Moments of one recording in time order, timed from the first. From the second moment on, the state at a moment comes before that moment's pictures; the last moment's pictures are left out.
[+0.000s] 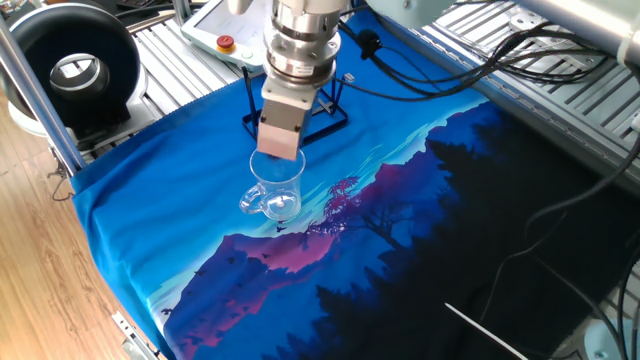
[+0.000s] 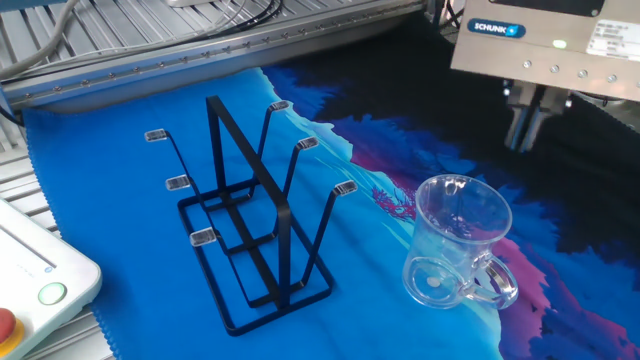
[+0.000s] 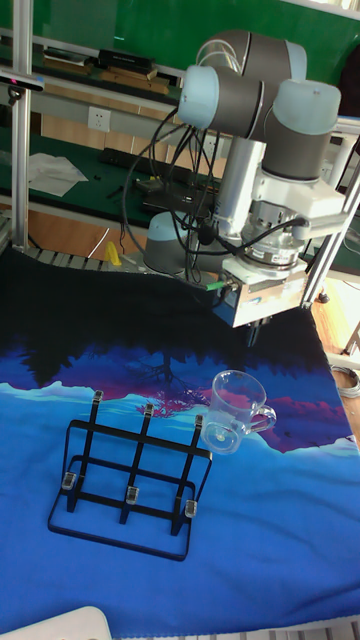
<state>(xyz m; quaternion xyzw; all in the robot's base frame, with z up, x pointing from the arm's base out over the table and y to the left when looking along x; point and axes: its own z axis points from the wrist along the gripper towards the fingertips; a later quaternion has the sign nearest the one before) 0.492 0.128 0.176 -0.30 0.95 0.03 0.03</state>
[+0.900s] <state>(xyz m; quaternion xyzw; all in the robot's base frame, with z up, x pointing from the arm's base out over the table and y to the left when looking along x) 0.453 0.133 0.180 -0.35 0.93 0.07 -0.04</state>
